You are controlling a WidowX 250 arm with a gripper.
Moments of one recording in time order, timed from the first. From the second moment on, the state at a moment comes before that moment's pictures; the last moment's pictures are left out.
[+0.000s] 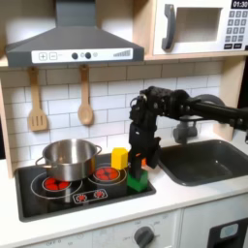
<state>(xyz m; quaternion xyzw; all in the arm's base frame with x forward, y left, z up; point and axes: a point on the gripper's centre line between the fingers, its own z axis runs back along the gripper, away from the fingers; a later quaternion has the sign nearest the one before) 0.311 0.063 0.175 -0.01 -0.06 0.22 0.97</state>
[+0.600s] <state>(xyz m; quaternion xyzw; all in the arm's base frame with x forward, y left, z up) 0.297 0.071 0.212 -0.05 -0.10 0.24 0.96</state>
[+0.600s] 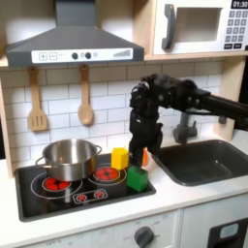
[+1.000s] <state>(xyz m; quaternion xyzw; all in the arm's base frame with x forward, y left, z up) 0.285 0.099 0.217 -0.04 -0.12 0.27 0.95</state>
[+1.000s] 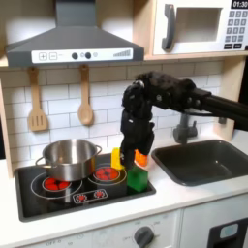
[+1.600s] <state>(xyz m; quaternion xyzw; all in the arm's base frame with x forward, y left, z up) 0.307 0.138 0.210 0.00 -0.11 0.34 0.93</state>
